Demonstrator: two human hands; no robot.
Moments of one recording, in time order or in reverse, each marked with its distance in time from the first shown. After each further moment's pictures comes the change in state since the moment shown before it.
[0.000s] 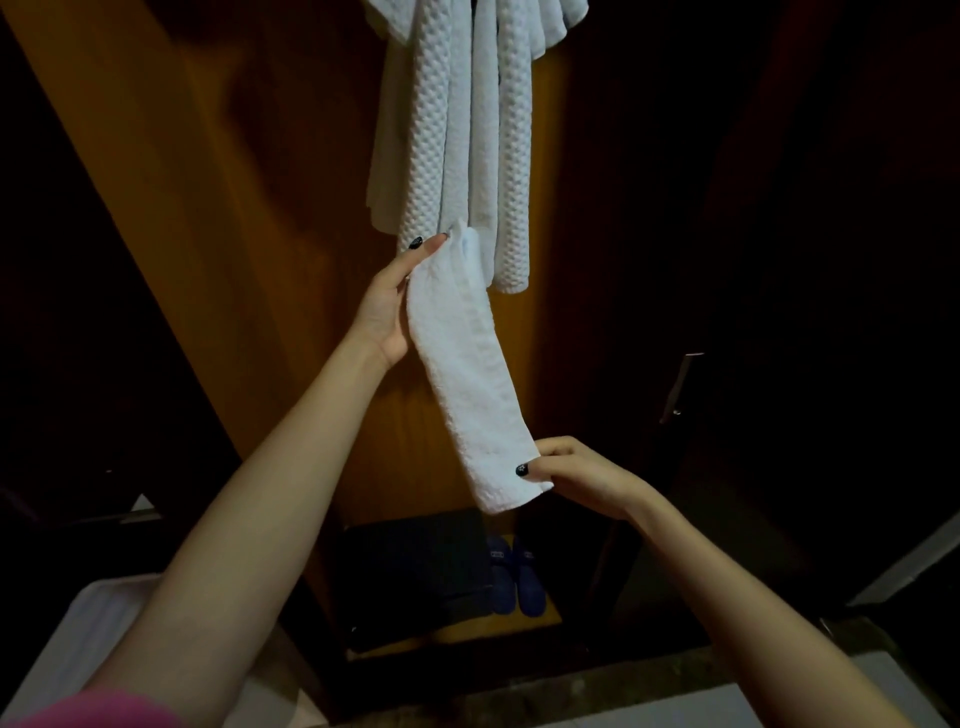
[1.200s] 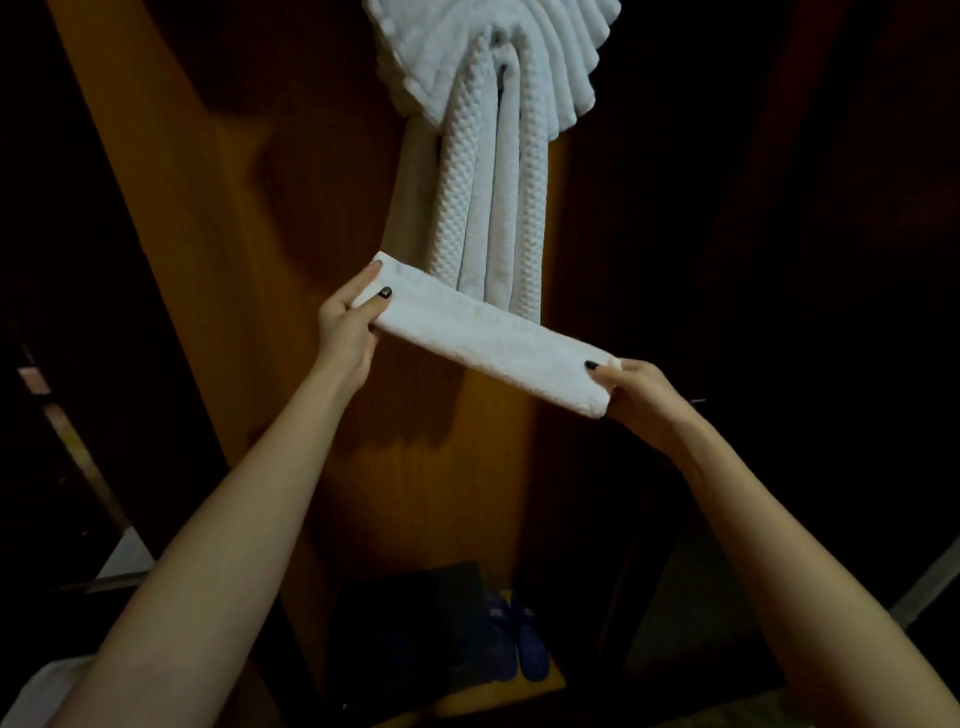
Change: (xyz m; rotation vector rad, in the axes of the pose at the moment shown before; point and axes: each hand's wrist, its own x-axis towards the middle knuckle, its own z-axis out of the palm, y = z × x) left_hand 0.034 0.046 -0.070 0.210 0.241 0.332; right_hand 0.018 -0.099 -0.050 0.168 0.562 -0.203
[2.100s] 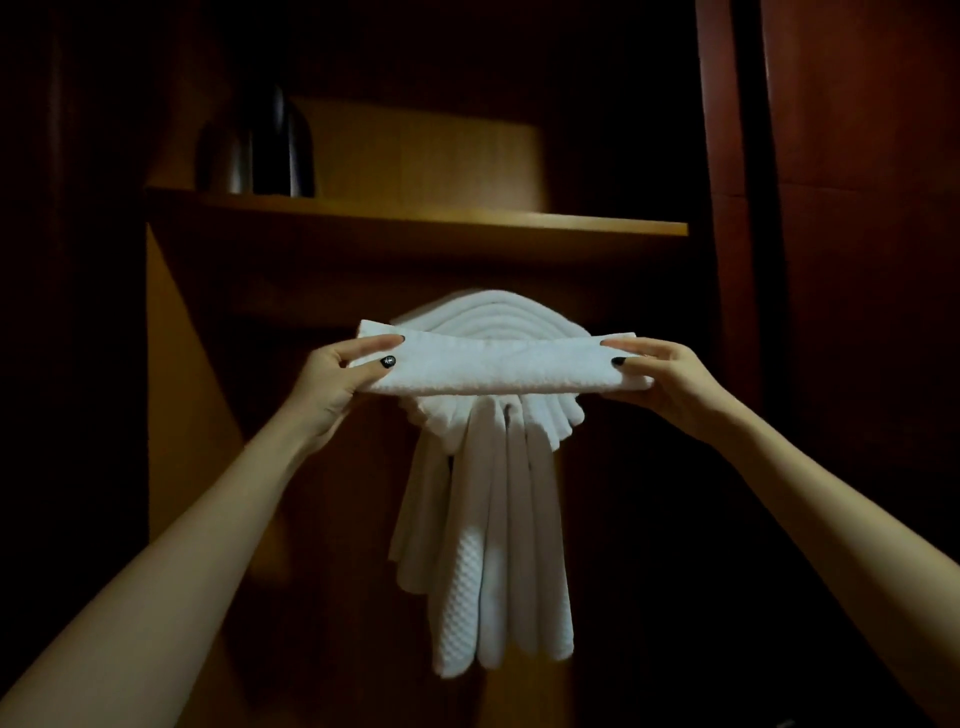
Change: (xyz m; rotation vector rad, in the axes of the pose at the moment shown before) left_hand 0.115 0.231 0.078 0.328 -0.388 0.410; right_hand 0.052 -0.297 0.026 -0.016 -0.030 -0.669
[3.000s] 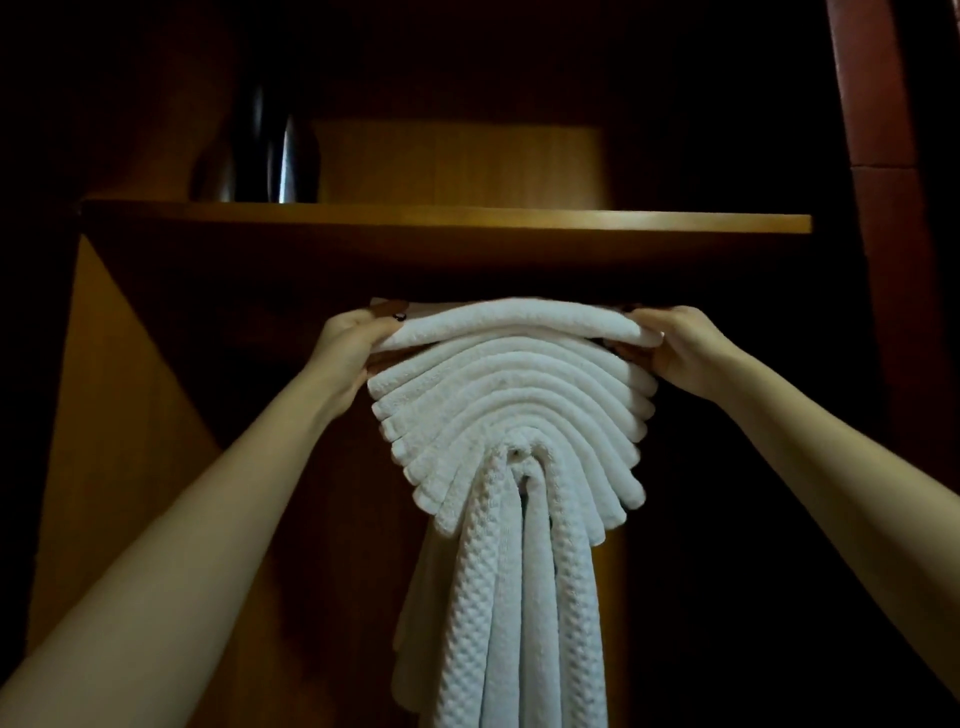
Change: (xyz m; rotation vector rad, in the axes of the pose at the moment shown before) left_hand 0.136 -0.025 0.025 0.131 0.293 0.014; right_hand 0.191 0.025 -0.011 0.123 -0.029 -0.007
